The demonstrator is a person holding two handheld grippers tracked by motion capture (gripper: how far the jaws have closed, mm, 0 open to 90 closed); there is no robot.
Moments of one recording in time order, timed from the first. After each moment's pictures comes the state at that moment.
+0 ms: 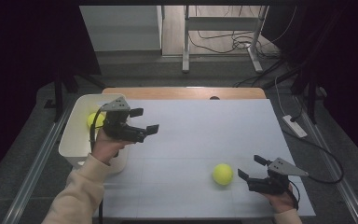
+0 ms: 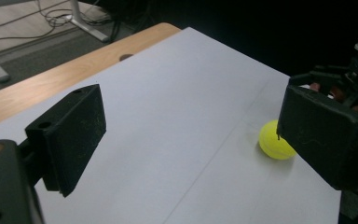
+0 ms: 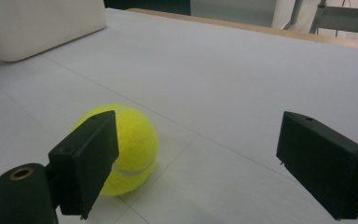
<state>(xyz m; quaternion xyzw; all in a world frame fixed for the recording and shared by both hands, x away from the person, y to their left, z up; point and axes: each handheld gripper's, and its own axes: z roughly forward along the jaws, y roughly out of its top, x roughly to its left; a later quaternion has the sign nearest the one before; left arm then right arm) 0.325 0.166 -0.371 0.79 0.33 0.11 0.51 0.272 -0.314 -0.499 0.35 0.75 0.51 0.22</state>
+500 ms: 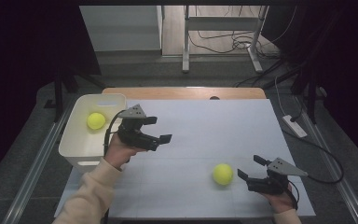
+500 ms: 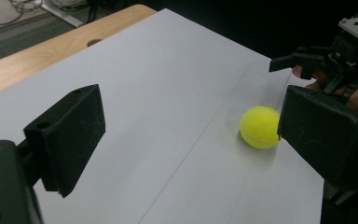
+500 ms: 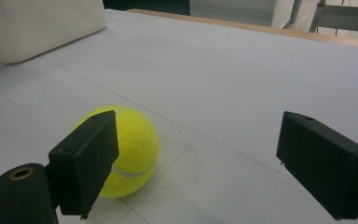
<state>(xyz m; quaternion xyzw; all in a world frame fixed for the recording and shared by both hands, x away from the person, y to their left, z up) 0.326 0.134 -0.389 0.81 0.31 0.08 0.50 0.273 -0.312 -0.500 0.35 0.75 0.51 0.22</state>
